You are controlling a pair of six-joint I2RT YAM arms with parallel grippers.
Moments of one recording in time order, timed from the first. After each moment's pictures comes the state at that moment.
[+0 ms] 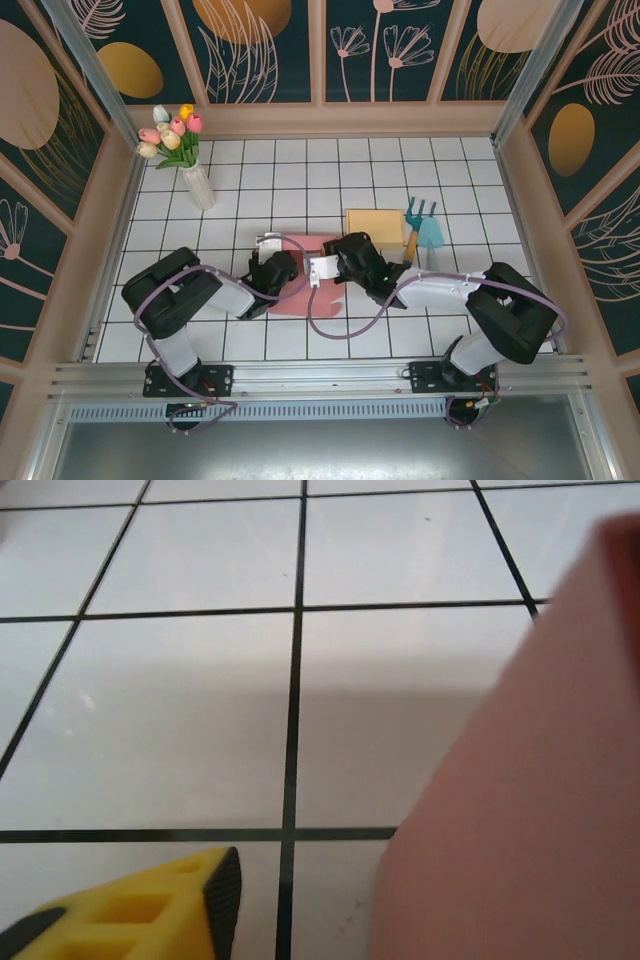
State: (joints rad) left arm -0.80 1.74 0.47 0.60 -0.66 -0.47; right arm 0.90 1.49 0.64 0.31 0.18 -1.16
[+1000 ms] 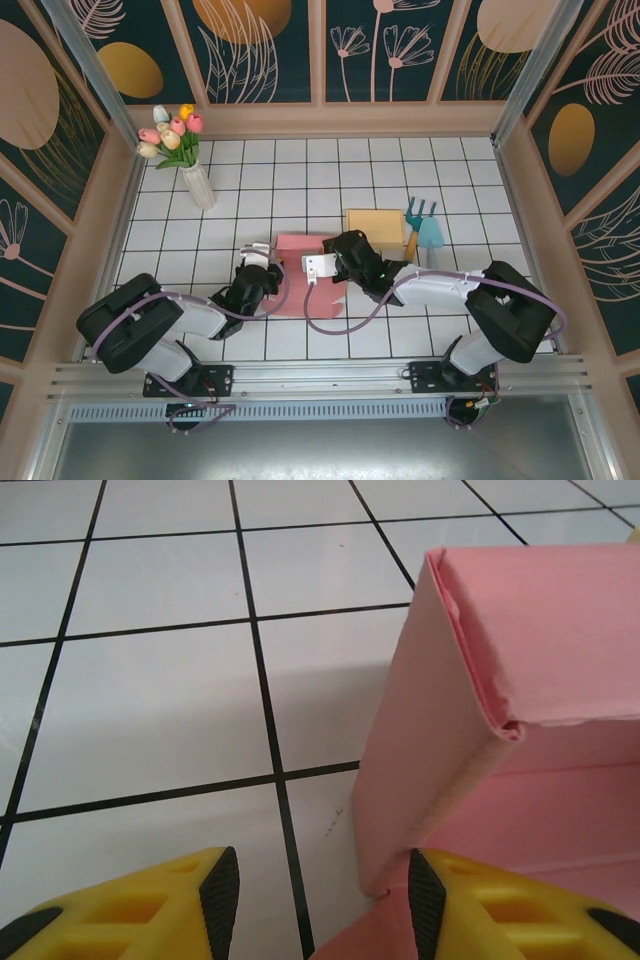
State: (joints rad) left arm -0.78 1.51 0.25 0.76 -0.48 -0.33; right arm 0.91 1.50 0.69 0.22 0.21 -1.10
